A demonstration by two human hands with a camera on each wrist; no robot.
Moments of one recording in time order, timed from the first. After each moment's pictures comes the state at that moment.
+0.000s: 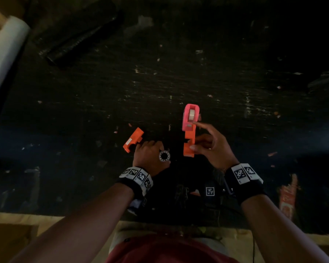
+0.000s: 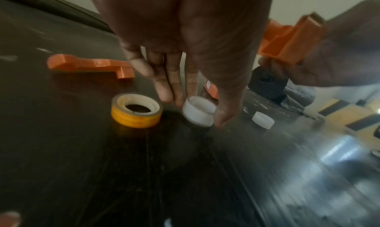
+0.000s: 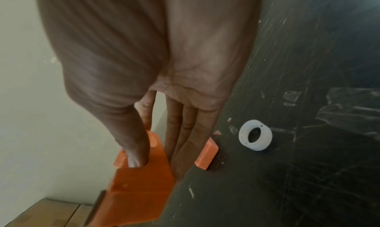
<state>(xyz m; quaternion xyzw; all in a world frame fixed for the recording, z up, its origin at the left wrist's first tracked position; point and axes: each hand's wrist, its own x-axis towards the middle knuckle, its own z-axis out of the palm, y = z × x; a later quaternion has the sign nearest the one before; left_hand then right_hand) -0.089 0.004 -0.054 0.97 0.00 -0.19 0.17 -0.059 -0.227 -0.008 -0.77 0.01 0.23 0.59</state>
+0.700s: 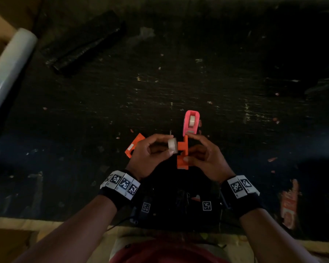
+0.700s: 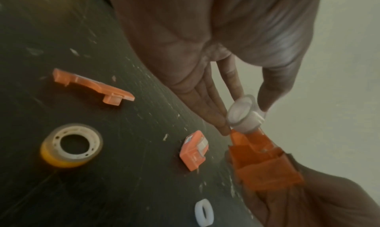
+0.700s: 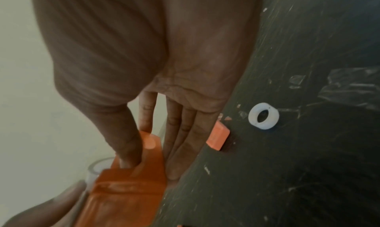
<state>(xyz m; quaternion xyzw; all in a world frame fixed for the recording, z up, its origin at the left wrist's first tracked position) -0.088 0.018 -0.002 0.73 0.04 -0.13 0.66 -0.075 -0.212 0.000 -0.74 -0.01 0.25 0.62</state>
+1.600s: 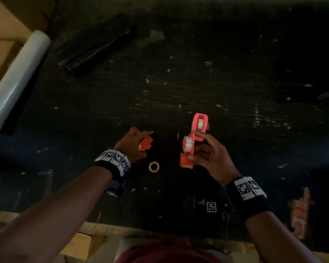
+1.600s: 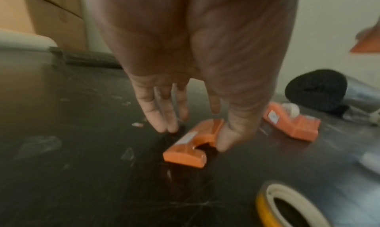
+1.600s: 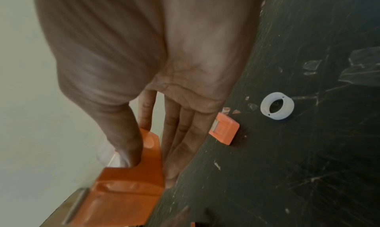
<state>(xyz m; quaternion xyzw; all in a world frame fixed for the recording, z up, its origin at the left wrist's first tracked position) -0.037 0.108 -0.047 0.95 -0.01 -0.28 0.16 -0.068 -0.200 0.006 -0.71 -0.01 0.24 0.66</state>
